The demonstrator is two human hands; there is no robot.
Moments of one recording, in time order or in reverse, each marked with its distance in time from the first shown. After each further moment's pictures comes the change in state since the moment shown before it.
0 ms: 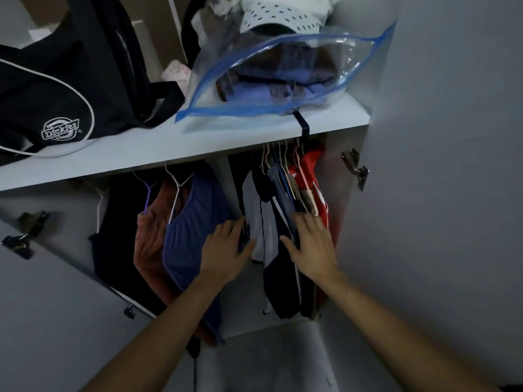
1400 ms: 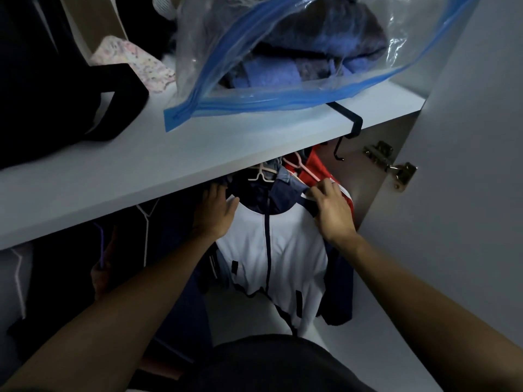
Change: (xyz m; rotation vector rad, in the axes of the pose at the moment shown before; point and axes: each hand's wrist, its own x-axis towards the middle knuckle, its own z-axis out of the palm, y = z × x) left_hand 0.230 -0.109 0.074 -0.084 0.002 0.137; right_hand 0.129 0.060 0.054 -0.293 0.024 0.228
